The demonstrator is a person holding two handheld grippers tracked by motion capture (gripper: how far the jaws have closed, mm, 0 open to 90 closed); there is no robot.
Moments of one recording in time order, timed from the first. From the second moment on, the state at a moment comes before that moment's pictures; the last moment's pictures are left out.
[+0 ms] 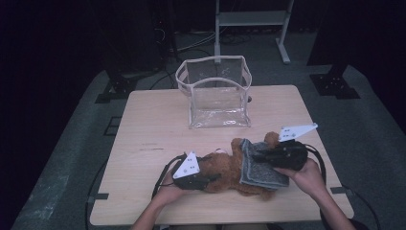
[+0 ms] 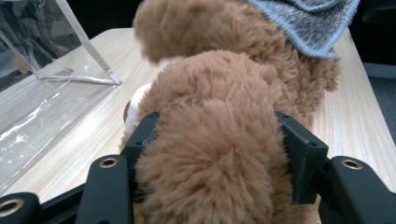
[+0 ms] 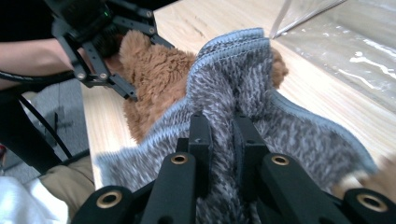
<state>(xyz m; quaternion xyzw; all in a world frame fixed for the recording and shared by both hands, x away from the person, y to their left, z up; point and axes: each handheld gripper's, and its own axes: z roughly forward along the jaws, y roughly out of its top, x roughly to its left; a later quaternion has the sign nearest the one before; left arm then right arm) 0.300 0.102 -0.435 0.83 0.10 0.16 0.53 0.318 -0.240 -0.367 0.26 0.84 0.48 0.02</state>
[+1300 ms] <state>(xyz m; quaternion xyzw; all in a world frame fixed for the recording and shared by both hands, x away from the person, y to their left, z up) 0.302 0.104 -0.436 0.83 0.10 0.15 0.53 0.321 -0.277 -0.341 0.29 0.83 0.47 0.12</state>
